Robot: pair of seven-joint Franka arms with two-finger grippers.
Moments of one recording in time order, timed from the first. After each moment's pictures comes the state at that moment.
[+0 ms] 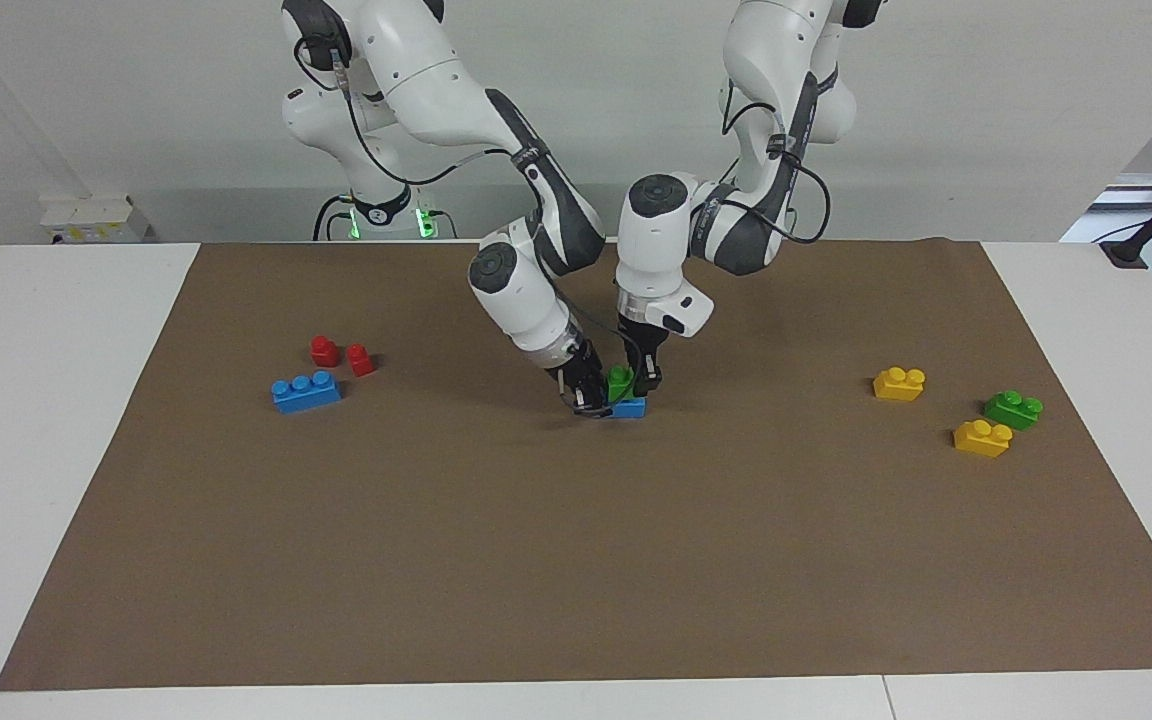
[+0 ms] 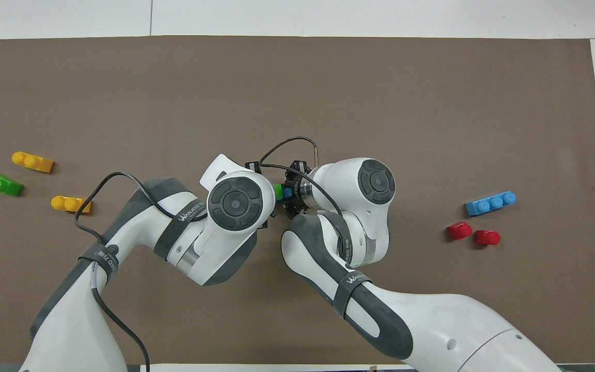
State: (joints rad) left arm -0.50 0.22 -0.15 -2.03 0.18 2.36 -2.38; right arm 0.52 0.44 0.09 -1.93 0.61 2.60 1.72
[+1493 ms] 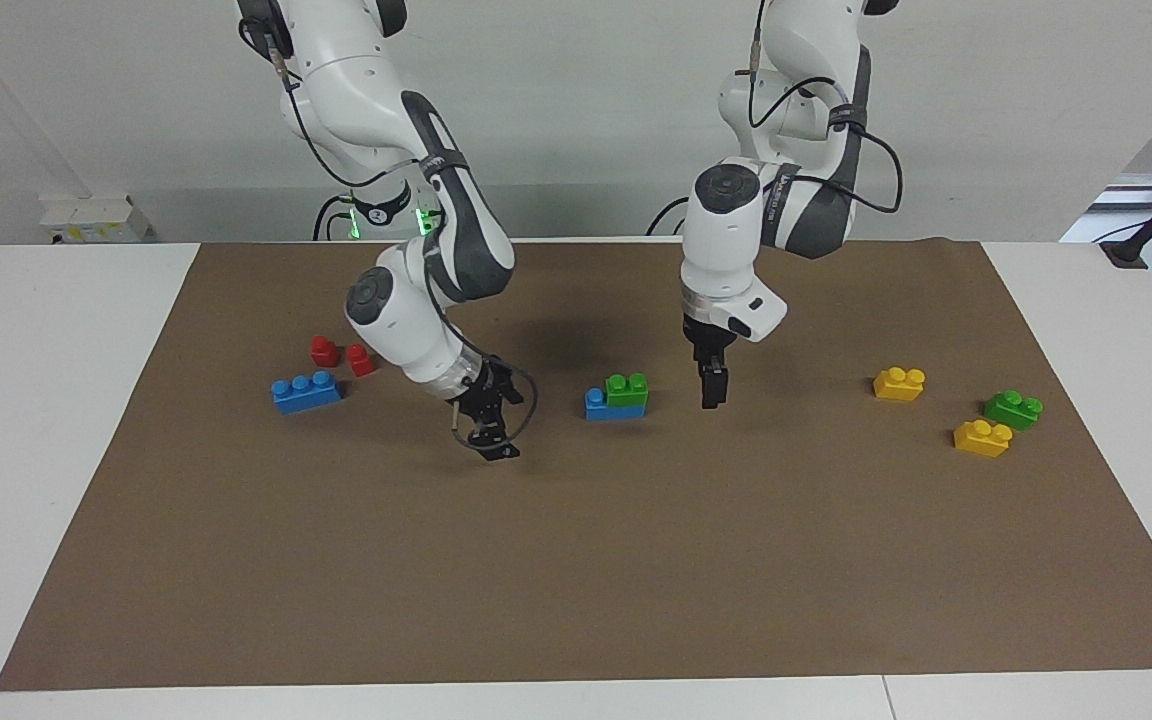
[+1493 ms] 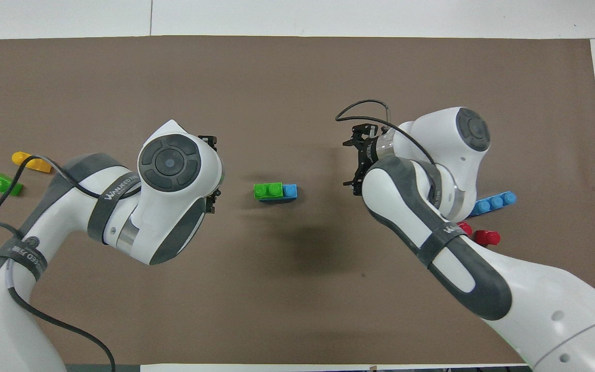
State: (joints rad) left arm -0.35 0.15 -0.13 -1.96 0.18 2.15 -2.02; right arm 0.23 0.33 0.06 -1.89 0.47 2.30 1.49
